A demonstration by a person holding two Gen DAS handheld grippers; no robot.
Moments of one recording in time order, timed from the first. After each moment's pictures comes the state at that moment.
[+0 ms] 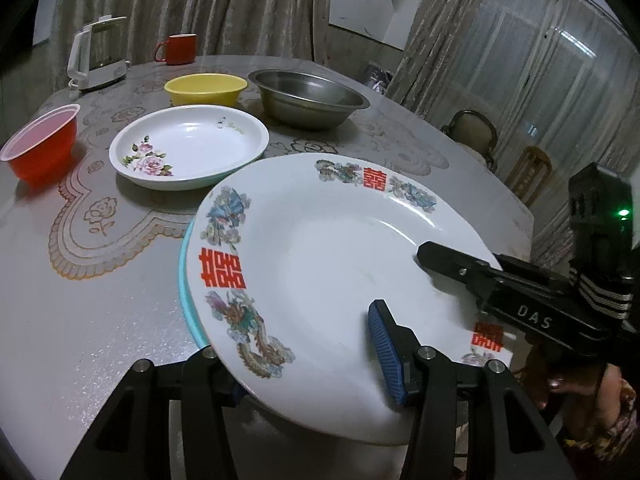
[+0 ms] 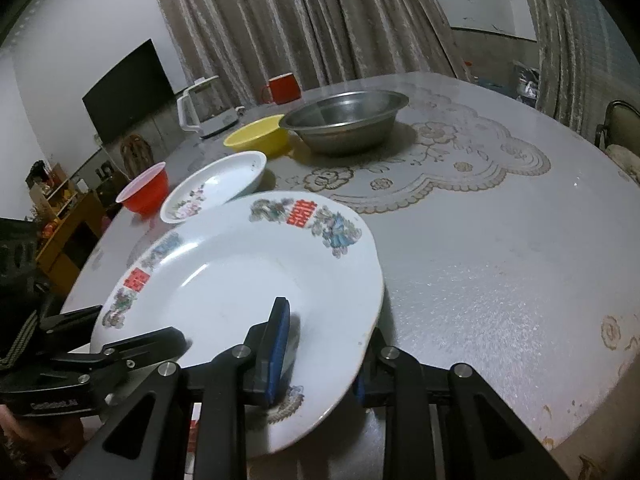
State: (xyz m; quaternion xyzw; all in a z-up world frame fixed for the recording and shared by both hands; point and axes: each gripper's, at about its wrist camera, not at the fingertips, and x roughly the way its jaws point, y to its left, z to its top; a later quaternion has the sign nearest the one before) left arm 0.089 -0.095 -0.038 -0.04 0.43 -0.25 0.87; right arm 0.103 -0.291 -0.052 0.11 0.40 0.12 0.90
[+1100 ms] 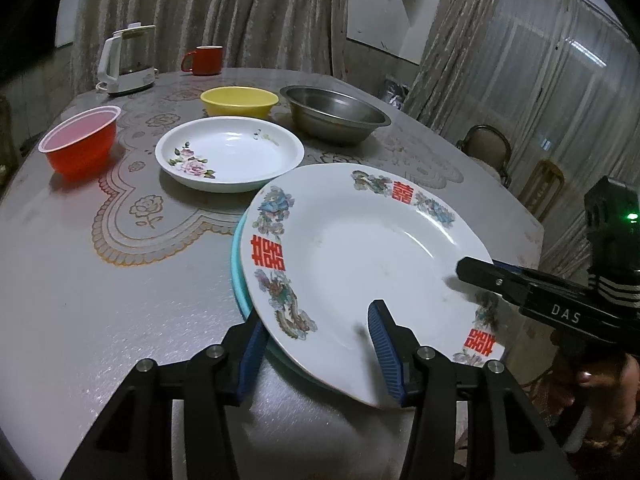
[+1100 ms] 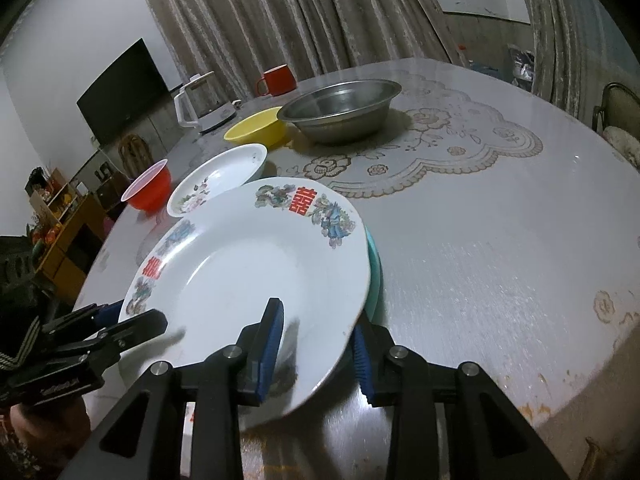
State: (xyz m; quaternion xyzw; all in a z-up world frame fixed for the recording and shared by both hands) left arm 0.076 -0.069 -0.029 -0.04 0.41 -0.22 0.89; right arm 0.090 -0.295 -0.041 0.13 0.42 0.11 0.89
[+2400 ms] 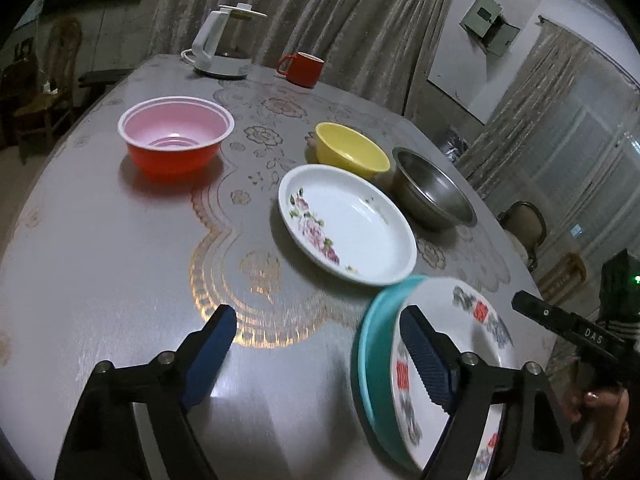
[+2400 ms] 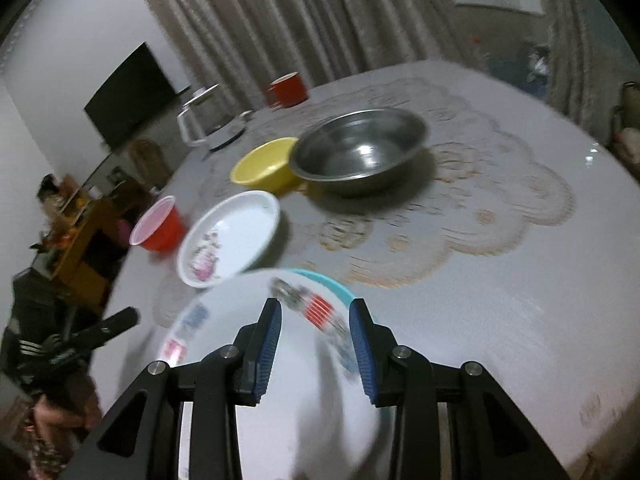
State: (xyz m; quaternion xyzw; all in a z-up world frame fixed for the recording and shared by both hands) left arm 0.147 0.019 -0.008 -0.18 0.41 -0.12 0.89; right arm 0.172 -0.299 0.000 0.15 0.44 0.15 0.87
